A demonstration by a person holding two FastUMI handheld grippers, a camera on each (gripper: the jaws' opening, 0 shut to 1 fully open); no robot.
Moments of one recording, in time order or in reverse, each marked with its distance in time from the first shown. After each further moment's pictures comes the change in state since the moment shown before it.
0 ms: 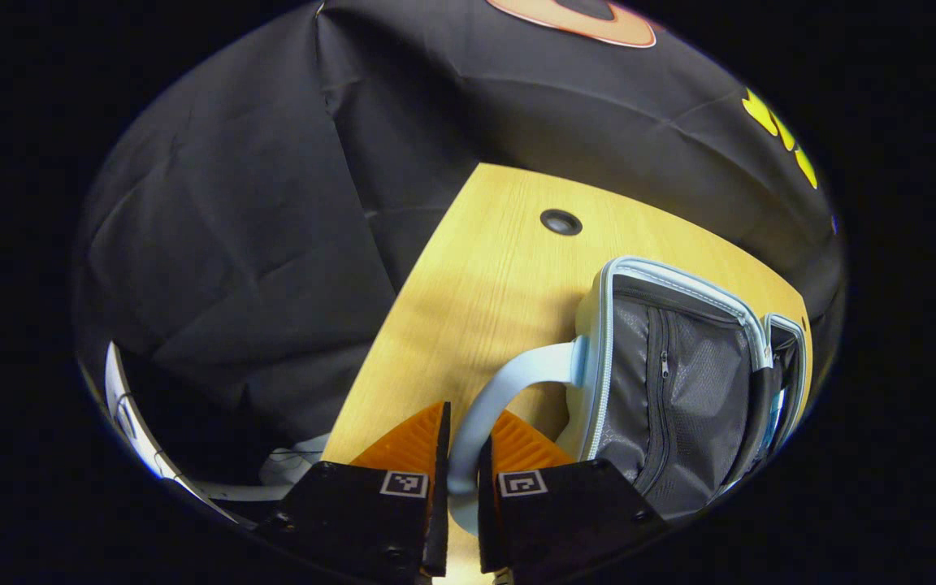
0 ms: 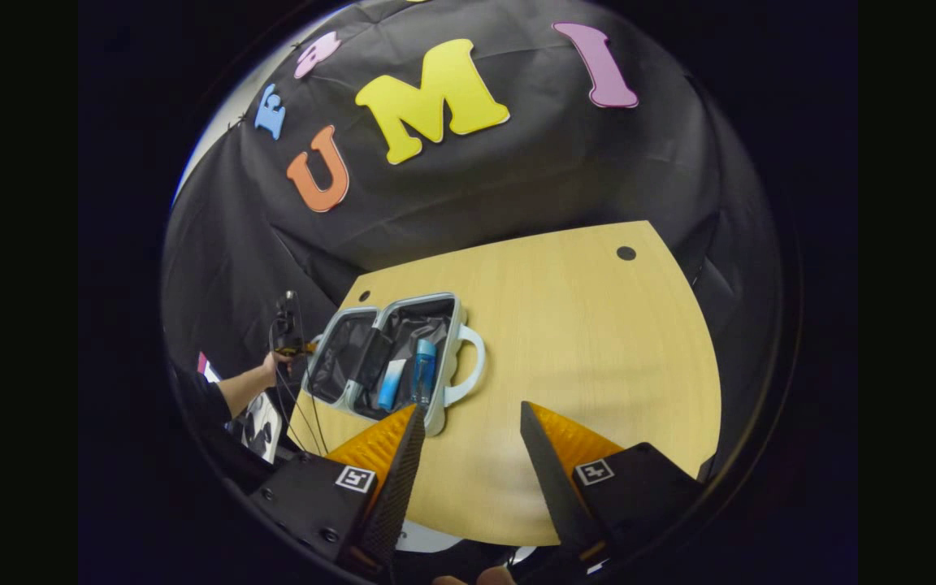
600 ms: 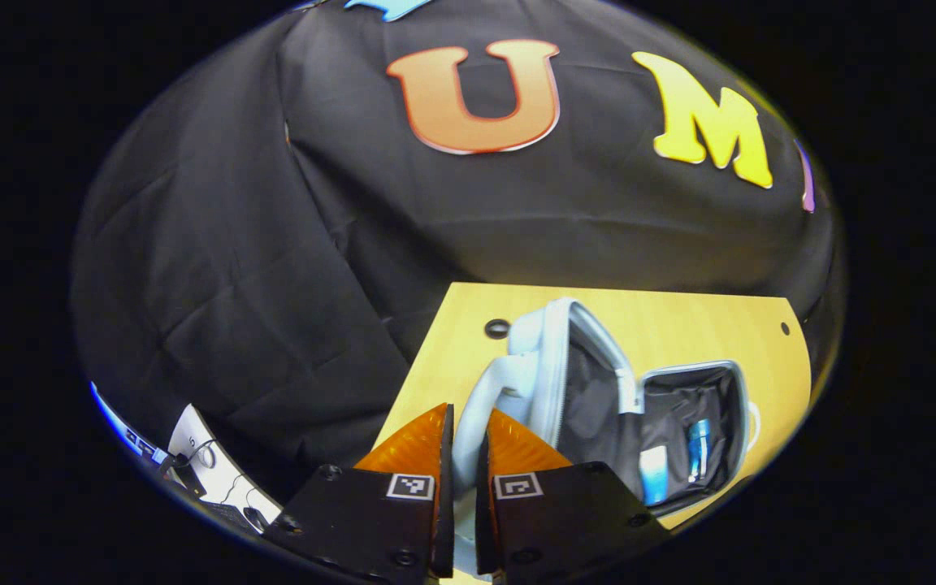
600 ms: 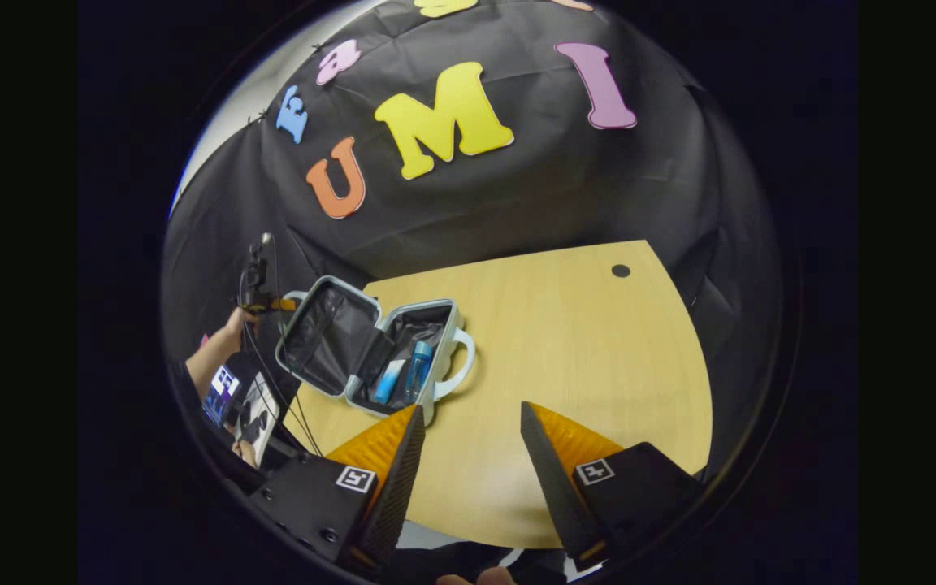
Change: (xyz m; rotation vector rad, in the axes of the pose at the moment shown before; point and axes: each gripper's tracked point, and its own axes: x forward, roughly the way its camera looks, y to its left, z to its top) left arm -0.207 -0.130 0.092 0.165 -0.253 0.074; right arm -0.038 -0.031 -0.005 -0.094 -0.123 0.037
